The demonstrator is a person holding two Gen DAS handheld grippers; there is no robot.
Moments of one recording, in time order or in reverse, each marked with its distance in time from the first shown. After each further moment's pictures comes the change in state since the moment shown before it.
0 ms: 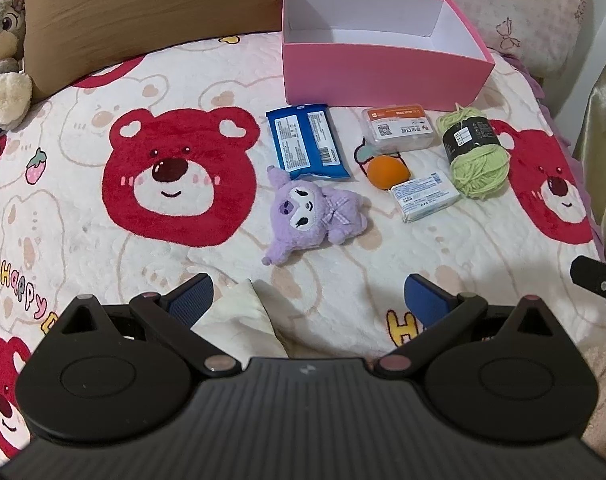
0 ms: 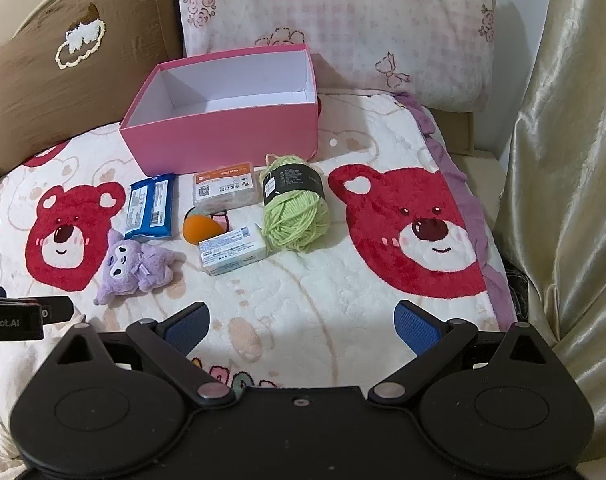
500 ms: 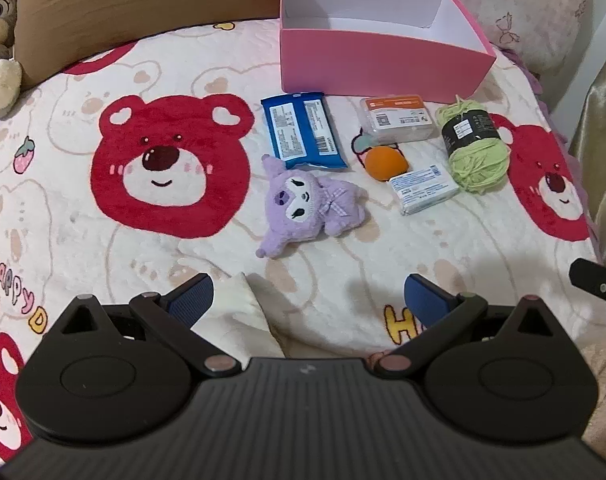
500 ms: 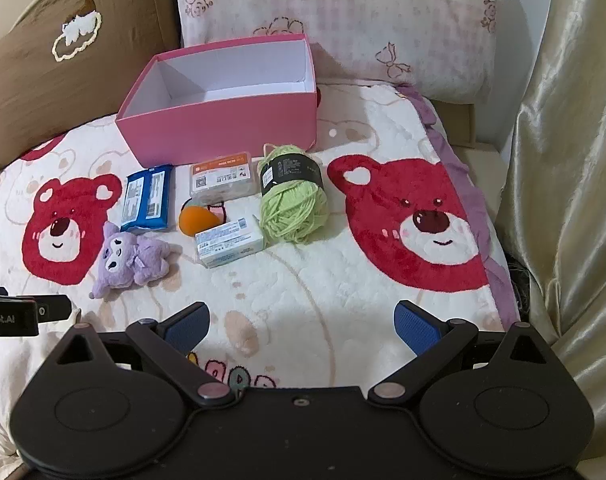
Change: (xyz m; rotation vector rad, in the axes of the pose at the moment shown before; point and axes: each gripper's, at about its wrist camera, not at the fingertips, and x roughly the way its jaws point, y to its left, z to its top) left arm 0.012 0.010 -0.001 -0.014 0.031 -0.042; right arm 0.007 -0.001 0.000 -0.005 0.024 0.001
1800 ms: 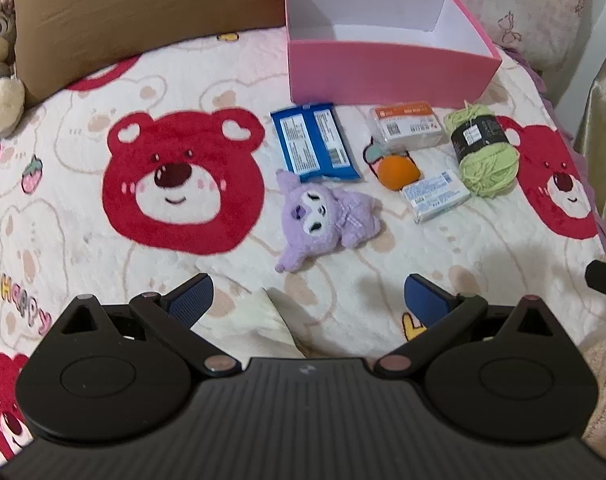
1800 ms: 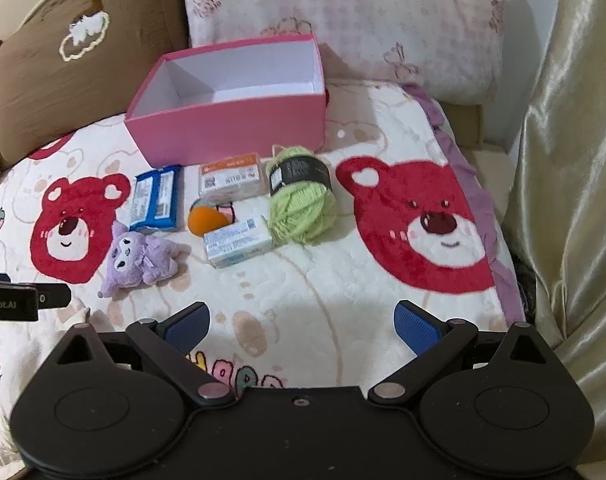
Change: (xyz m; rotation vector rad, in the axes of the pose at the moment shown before) left arm -0.005 0.010 0.014 0.048 -0.014 0.024; right arm -0.009 0.003 0.005 -0.032 -0.021 0.035
